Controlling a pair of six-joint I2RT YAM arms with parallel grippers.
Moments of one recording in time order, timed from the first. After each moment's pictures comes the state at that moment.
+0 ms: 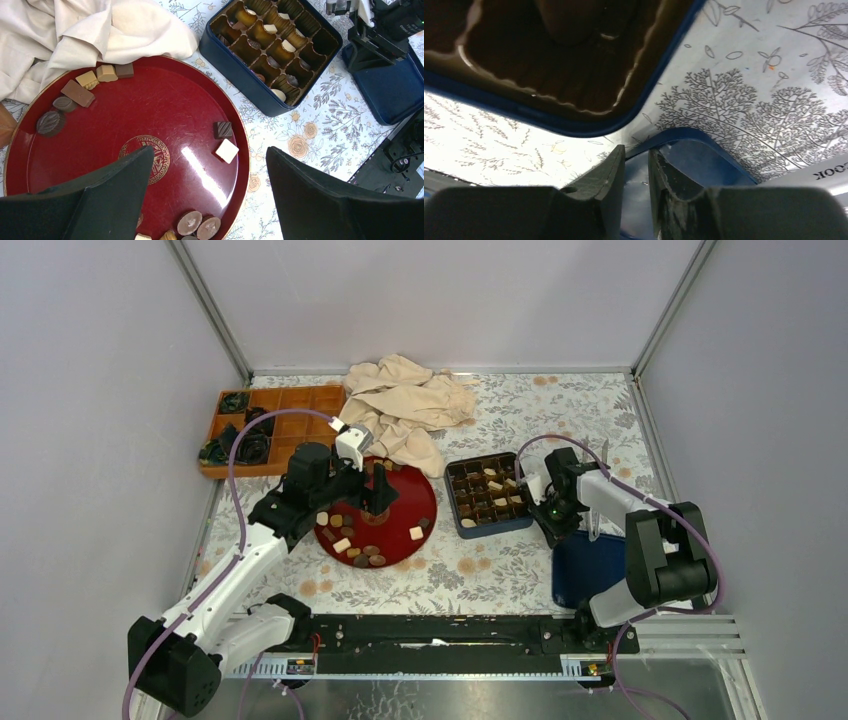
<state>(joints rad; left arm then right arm) -0.41 0.98 0.77 -0.28 0.35 -0.12 0.19 1.52 0.82 -0.82 -0.14 -0.44</state>
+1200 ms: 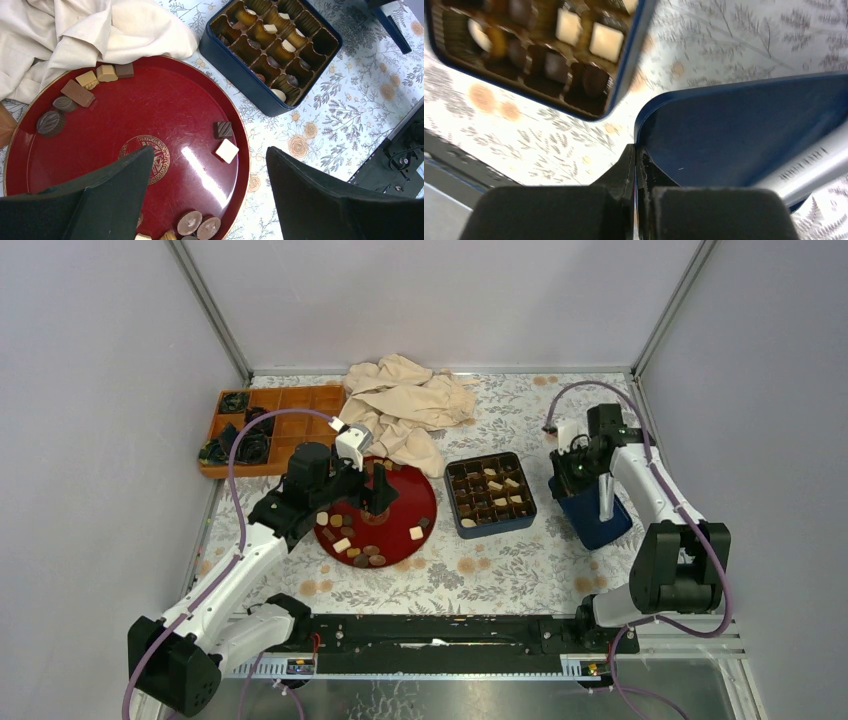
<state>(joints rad) -0.41 0.98 0.77 -0.28 0.35 -0.12 0.02 1.47 1.10 -0.91 -0.34 -0.44</state>
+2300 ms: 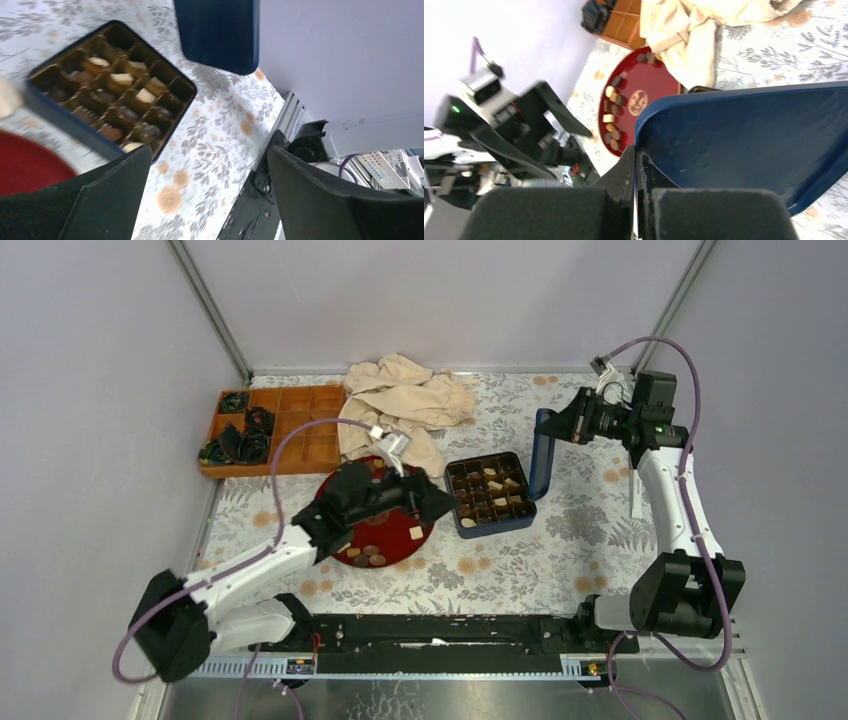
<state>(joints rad) -0.70 1.08 0.67 0.24 0.36 -0.58 -0.13 1.36 1.24 -0.53 -1.07 0.20</state>
